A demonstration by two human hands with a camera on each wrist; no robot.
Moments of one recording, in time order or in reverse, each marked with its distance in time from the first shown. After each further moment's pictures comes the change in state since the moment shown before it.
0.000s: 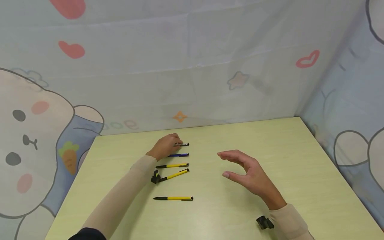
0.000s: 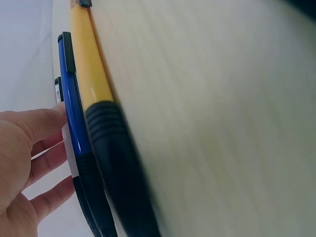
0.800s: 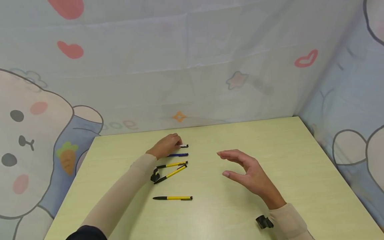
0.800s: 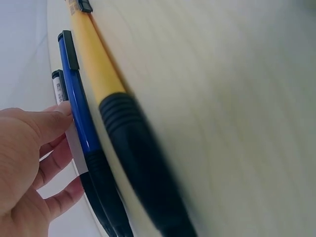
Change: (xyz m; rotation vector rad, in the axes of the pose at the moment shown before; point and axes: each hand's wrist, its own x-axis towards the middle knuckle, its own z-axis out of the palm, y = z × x) left_hand 0.003 -0.003 -0.001 0.025 -0.077 0.001; right_hand 0.004 -0.003 0.002 -0.002 -0.004 -0.019
